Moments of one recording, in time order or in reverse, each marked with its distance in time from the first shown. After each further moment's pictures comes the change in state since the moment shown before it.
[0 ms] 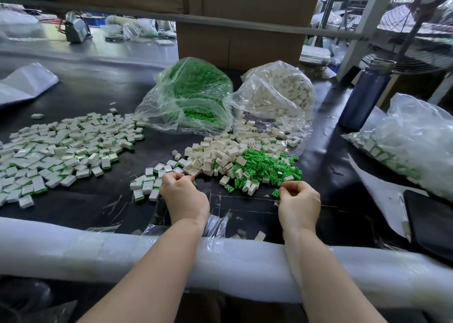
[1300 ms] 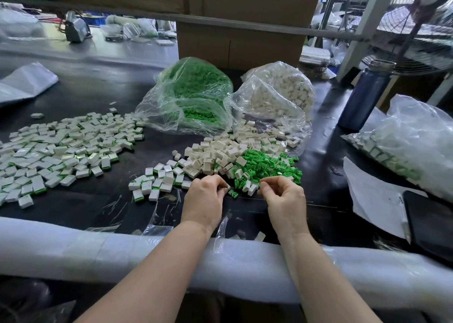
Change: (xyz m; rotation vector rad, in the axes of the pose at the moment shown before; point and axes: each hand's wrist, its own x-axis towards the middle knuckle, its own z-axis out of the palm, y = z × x) left_hand -0.009 0.005 0.004 -0.031 -0.278 0.371; right_hand -0.016 -0.013 0.001 0.110 -0.274 -0.202
